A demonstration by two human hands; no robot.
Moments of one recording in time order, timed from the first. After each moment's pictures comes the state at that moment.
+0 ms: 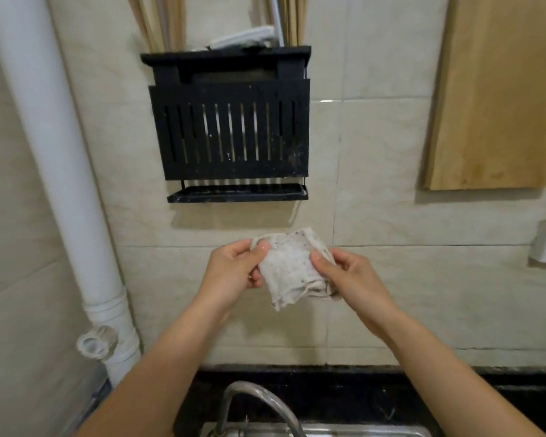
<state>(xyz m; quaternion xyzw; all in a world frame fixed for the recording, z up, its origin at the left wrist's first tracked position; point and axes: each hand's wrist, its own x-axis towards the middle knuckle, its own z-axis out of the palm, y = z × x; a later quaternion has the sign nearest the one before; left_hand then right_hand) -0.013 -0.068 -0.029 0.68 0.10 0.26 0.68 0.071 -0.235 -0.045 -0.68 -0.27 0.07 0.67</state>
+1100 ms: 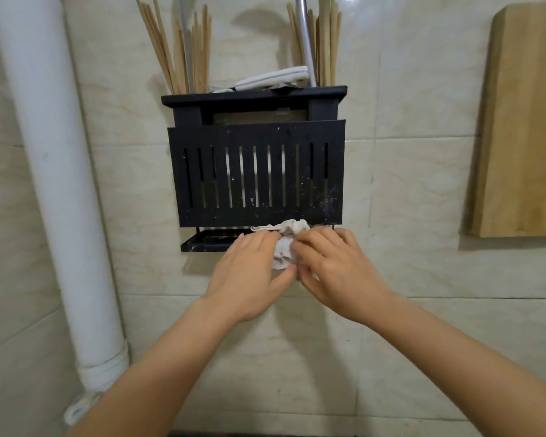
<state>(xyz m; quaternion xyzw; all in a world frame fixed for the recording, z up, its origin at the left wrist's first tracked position) 0.039 -0.003 0.023 0.93 0.01 0.36 0.04 0.135 -0.152 0.013 -0.69 -0.51 -0.50 0.09</state>
